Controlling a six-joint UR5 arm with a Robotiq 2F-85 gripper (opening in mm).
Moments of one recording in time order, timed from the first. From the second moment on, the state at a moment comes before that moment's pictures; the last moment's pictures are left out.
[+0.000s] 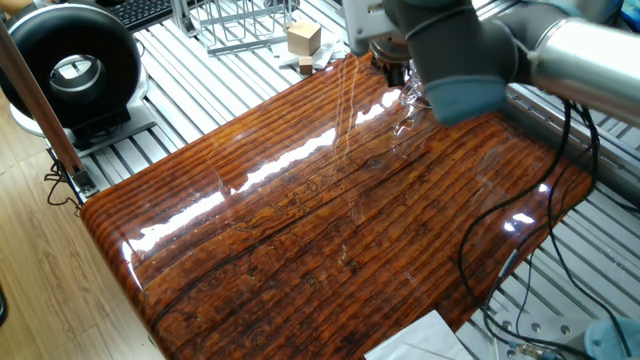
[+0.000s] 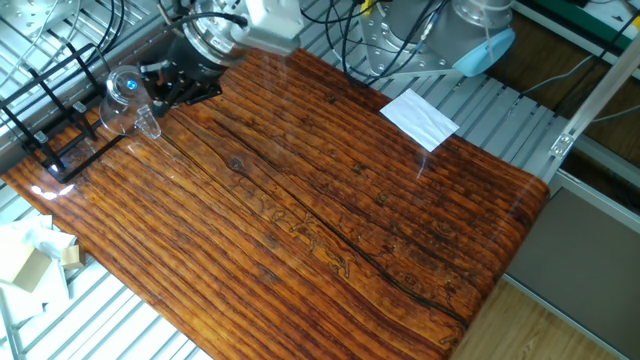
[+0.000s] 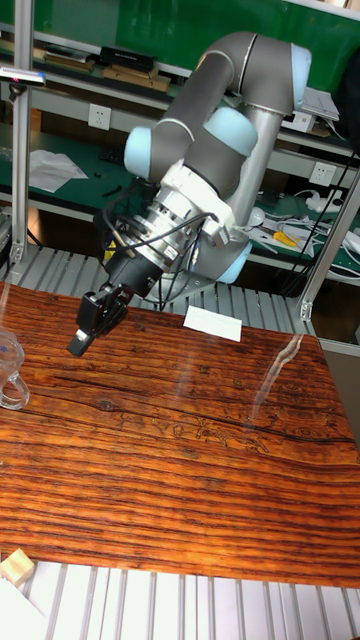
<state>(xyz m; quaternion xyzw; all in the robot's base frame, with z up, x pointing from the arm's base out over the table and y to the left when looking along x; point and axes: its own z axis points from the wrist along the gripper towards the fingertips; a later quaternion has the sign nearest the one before) 0.559 -0.134 0.169 -0.49 0.82 -0.30 0.09</state>
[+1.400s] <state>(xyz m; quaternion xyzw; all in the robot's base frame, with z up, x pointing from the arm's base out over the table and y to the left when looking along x) 0.532 -0.124 0.165 -0.61 0.77 -0.18 0.05</state>
